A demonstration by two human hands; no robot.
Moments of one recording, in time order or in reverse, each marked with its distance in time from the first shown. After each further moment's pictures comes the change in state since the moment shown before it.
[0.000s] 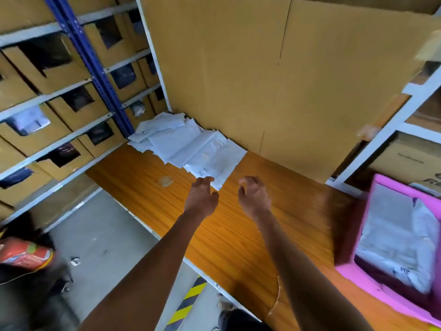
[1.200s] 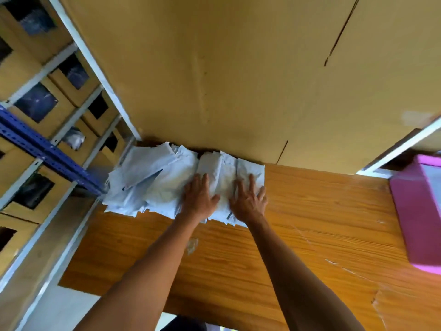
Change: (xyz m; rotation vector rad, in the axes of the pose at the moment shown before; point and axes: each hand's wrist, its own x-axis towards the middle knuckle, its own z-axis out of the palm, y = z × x) left_hand 0.269 -0.132 -0.042 0.389 -0.374 0.270; right_hand 0.171 -0.086 0.165 -0.210 -0.185 0.496
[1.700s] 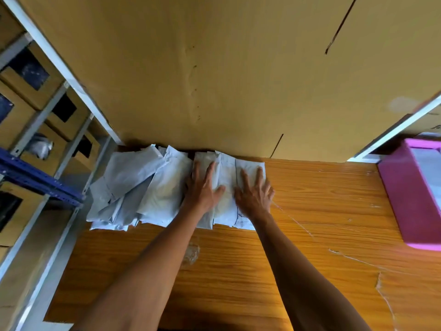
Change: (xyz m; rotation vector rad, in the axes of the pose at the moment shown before) left_hand 0.049 0.002 0.012 -0.175 0.048 0.117; right_hand 0.022 0.015 0.008 -0.109 0.201 0.133
